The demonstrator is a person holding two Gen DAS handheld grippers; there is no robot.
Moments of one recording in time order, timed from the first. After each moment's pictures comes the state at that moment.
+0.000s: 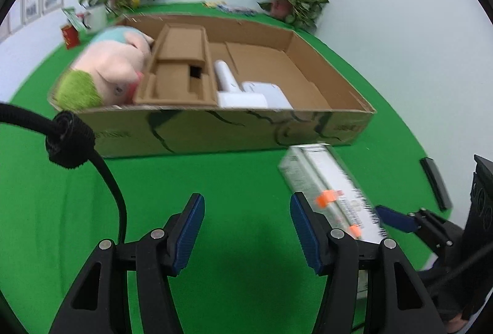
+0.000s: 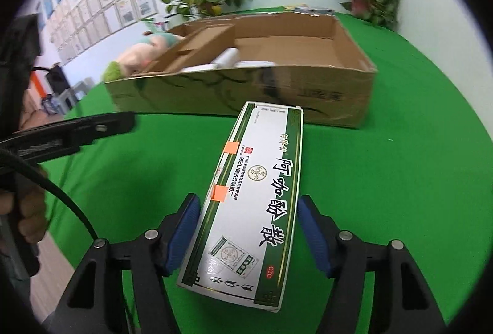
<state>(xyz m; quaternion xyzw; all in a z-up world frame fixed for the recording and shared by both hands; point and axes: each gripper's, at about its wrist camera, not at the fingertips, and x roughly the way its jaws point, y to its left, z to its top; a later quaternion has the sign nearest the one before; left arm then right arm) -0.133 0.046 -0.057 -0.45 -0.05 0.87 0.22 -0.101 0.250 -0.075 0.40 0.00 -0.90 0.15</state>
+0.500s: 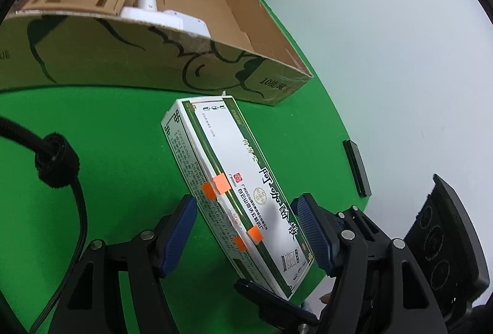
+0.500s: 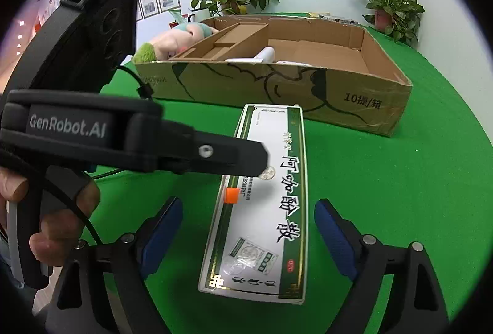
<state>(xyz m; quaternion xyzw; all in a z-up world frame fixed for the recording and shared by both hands) -0.151 0.074 -0.105 -0.53 -0.18 0.74 0.37 -0.088 0.219 -0.083 0.40 0.04 -0.90 0.15</state>
